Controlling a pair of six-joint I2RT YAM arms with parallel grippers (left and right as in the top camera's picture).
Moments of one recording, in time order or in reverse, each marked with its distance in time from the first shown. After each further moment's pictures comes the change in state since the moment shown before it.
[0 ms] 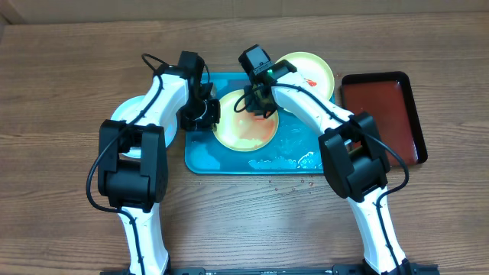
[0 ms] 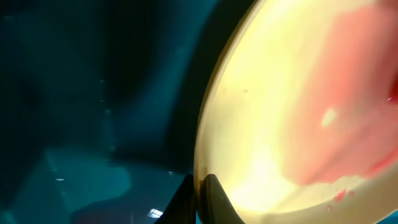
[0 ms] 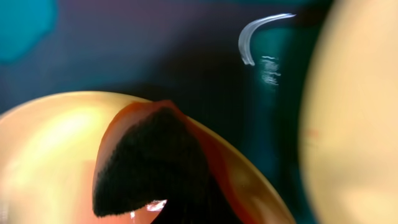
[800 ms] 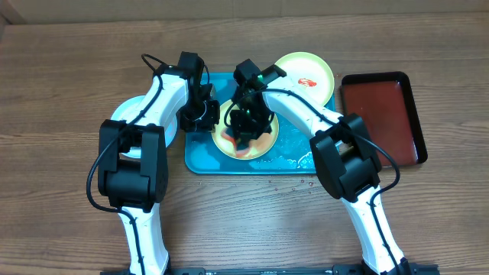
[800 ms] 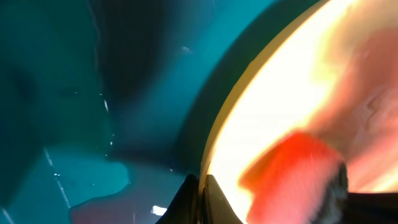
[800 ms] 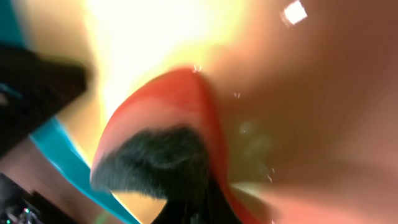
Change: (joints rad) left arm -0.005 0.000 0.000 -0.011 -0.013 0.001; right arm 0.042 0.038 0.030 -0.317 -0.433 -0.090
